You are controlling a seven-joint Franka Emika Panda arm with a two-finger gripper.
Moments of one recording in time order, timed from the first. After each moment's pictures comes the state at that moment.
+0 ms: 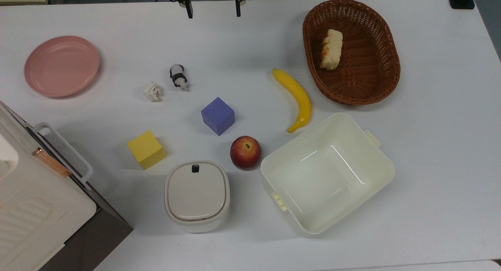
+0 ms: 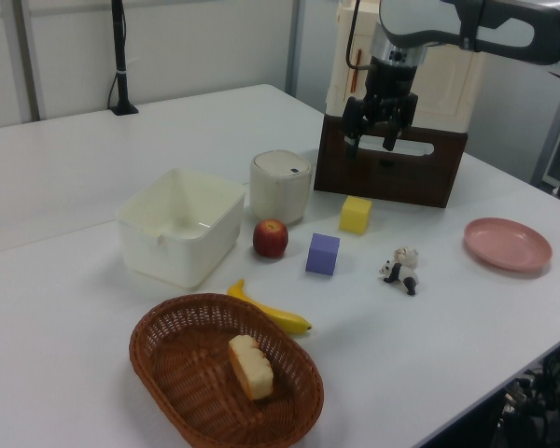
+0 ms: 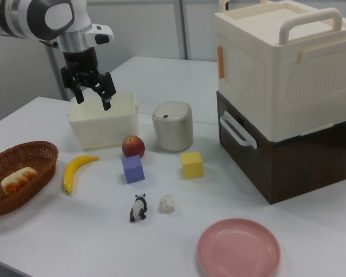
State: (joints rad) arm 0.11 -0.01 -0.08 -1.65 0.04 1.70 0.00
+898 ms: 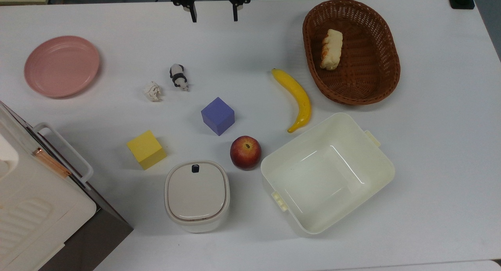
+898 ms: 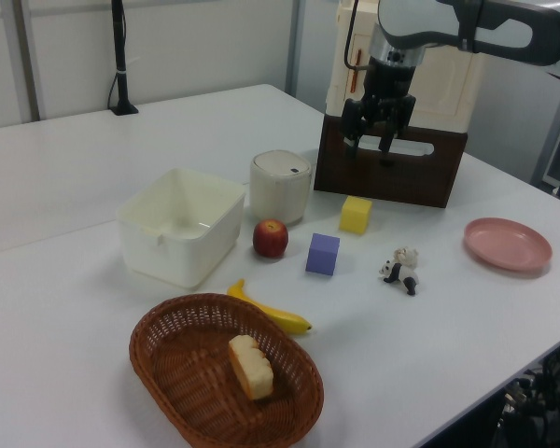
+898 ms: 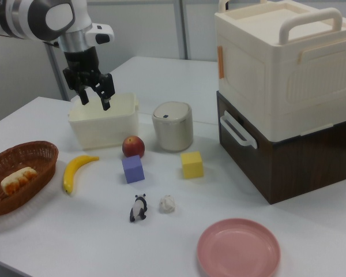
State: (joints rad) arm 0.11 0.00 -0.08 -1.65 0.04 1.72 0.01
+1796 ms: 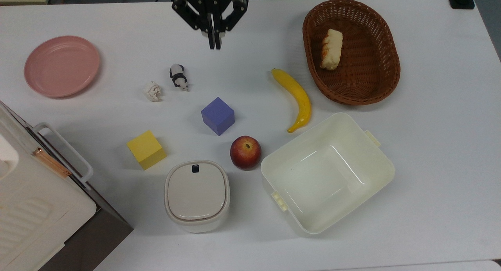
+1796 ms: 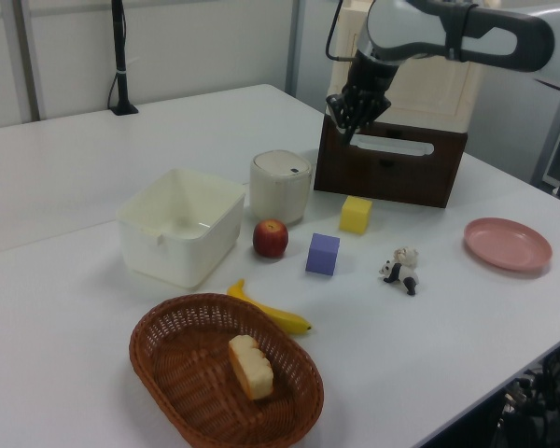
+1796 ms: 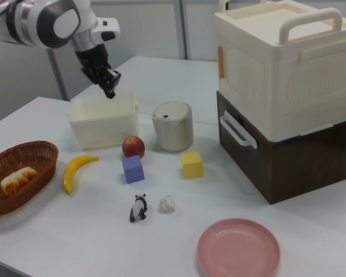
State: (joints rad) arm 0.11 0.05 -0.08 -1.66 0.04 1.98 0.13
